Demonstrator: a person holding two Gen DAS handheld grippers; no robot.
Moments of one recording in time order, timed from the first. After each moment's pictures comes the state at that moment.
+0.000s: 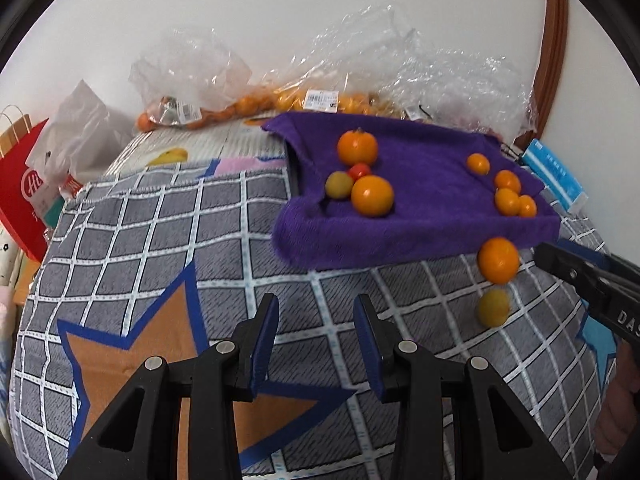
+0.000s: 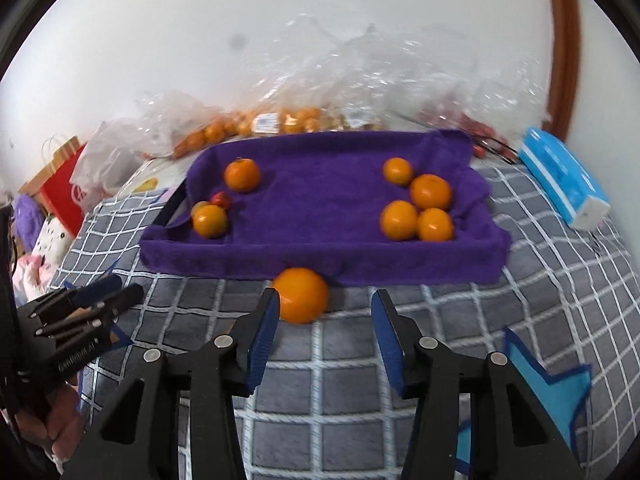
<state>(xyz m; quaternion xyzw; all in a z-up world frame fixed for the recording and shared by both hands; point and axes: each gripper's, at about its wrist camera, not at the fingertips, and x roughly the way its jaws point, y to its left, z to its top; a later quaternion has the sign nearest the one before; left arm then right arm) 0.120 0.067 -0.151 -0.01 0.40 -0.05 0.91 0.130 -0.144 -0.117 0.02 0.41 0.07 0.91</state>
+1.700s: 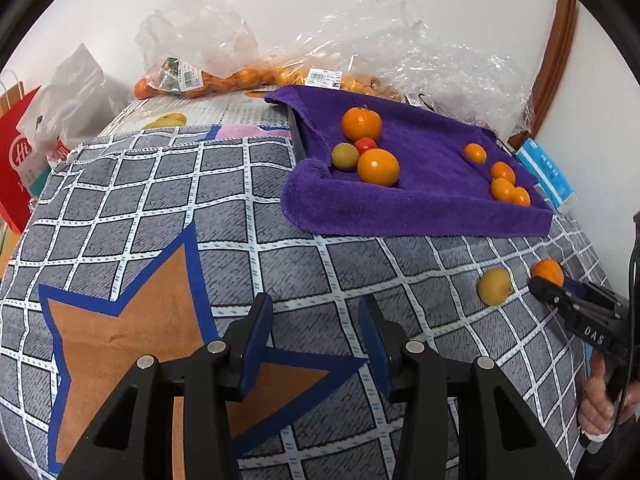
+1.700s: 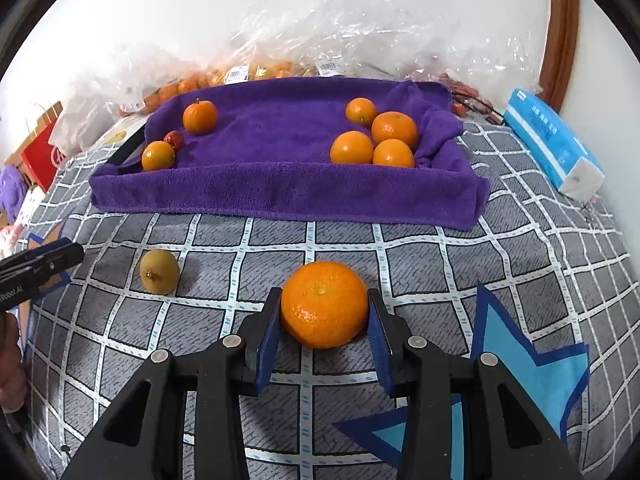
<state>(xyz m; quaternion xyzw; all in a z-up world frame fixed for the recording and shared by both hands) 0.113 0.081 -0.163 -0.05 0.43 -0.08 0.90 0.120 -0.191 -0.157 0.00 0.45 0.05 0.89</state>
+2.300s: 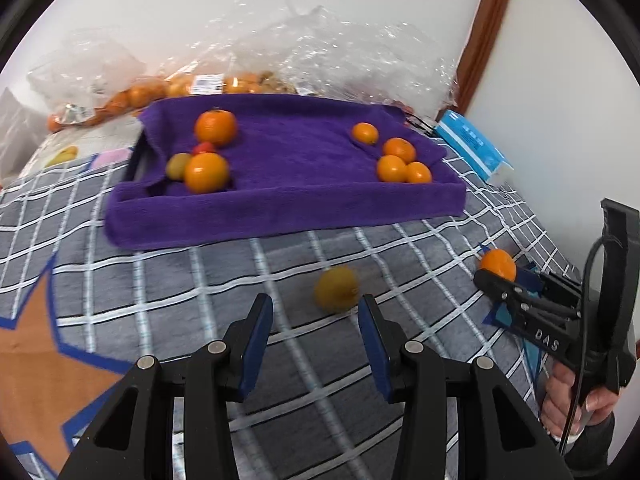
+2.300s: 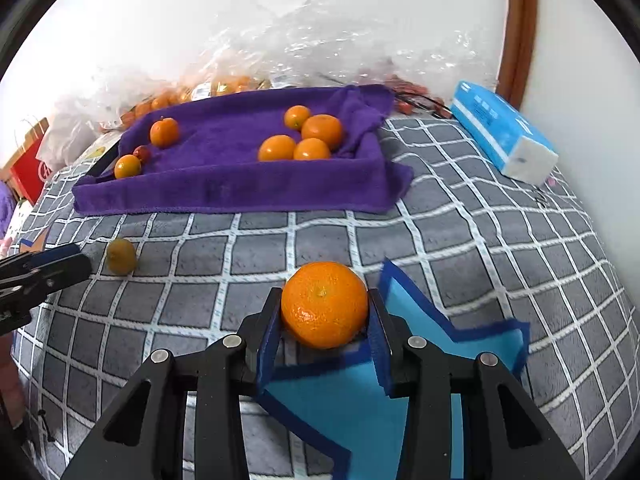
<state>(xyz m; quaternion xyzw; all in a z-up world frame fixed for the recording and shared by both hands) 0.107 -0.016 -0.148 -0.03 0.42 -0.18 0.89 0.094 -0.242 -0.149 0.01 0.44 0.02 0.90</state>
